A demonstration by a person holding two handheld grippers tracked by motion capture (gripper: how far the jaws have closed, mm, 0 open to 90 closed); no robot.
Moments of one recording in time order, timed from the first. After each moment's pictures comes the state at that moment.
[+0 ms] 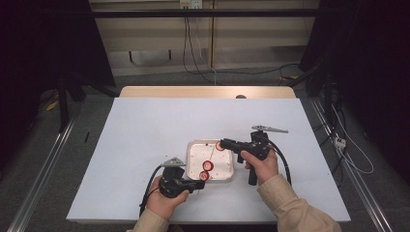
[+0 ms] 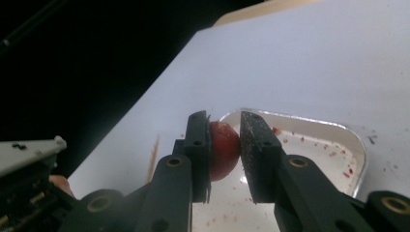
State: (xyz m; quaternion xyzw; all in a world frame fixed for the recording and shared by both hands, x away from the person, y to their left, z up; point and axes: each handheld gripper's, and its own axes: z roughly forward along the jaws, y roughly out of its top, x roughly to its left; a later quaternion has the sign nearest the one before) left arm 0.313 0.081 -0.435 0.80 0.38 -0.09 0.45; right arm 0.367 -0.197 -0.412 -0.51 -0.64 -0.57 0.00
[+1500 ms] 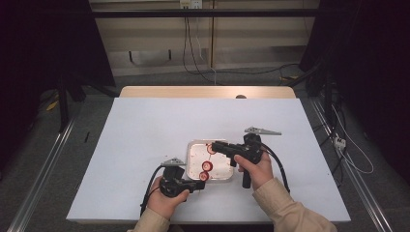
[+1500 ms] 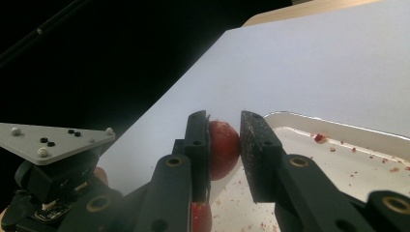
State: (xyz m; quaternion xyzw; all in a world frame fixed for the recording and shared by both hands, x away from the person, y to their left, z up) left arm 0.316 0.083 -0.440 0.79 0.40 -0.10 0.45; right arm 0.358 -0.176 -0.408 -0.46 -0.66 -0.59 0.01
